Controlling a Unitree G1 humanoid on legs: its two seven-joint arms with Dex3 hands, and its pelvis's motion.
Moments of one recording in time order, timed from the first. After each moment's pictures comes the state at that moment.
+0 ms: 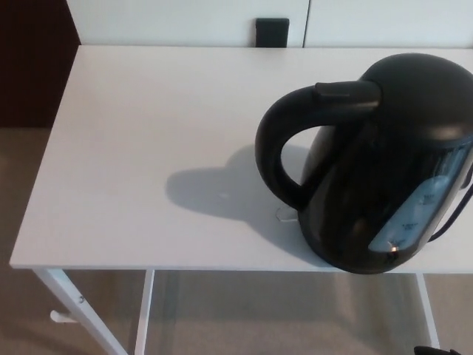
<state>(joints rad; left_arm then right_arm) 0.13 0.52 0.33 0.99 -0.16 -0.23 -0.34 0.15 -0.28 -0.04 0.85 -0.04 -0.35 0.13</state>
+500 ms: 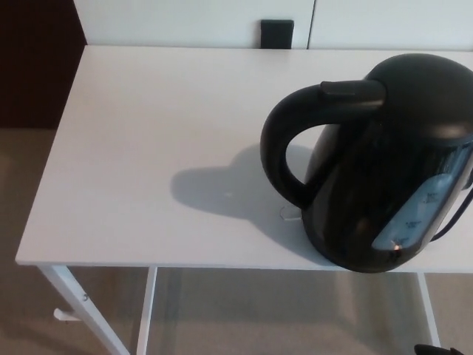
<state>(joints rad) 0.13 0.60 0.66 0.64 -0.28 -0.23 -0.25 0.16 -0.29 -0.04 0.84 -0.04 -0.35 0.14</state>
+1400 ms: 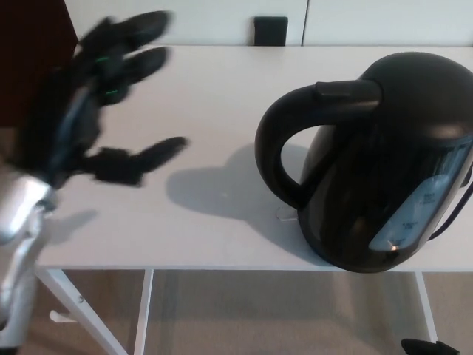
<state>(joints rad) -0.29 0.41 -0.06 -0.17 -0.24 0.00 -0.28 0.14 -0.28 0.00 0.82 -0.06 -0.35 0.12</state>
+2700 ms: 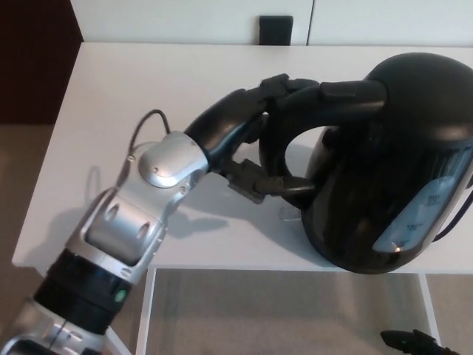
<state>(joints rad) -0.59 0.22 -0.39 0.13 -0.04 0.37 -0.32 0.14 -0.29 0.09 0.74 -0.16 -0.35 0.07</state>
